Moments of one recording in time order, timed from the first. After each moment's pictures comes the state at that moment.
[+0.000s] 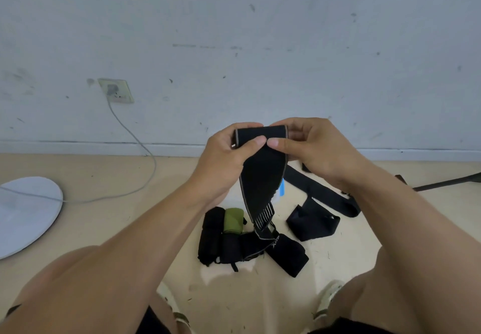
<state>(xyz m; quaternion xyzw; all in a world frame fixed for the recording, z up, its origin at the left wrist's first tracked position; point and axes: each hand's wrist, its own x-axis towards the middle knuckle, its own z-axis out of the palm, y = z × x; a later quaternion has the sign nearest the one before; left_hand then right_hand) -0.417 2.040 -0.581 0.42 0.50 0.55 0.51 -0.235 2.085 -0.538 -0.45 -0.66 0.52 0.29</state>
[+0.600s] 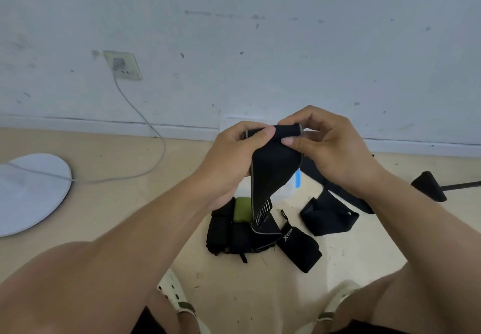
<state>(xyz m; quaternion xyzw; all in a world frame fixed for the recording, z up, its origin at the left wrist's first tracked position) -0.435 2.047 -0.601 0.33 0.53 0.51 0.59 -0.253 2.104 -0.588 -0.41 -0.70 0.49 0.33</state>
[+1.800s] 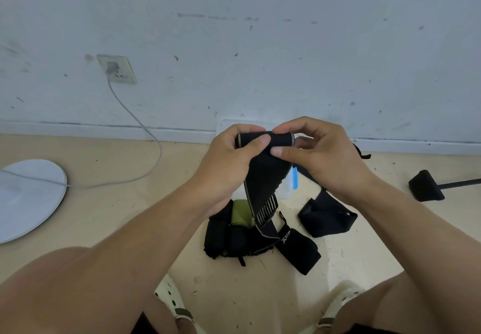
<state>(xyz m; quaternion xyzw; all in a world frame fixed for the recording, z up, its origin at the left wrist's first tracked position) -0.432 2.049 -0.611 0.35 0.56 0.51 0.55 -0.254 2.098 -0.595 -0.44 -0.65 0.52 0.34</state>
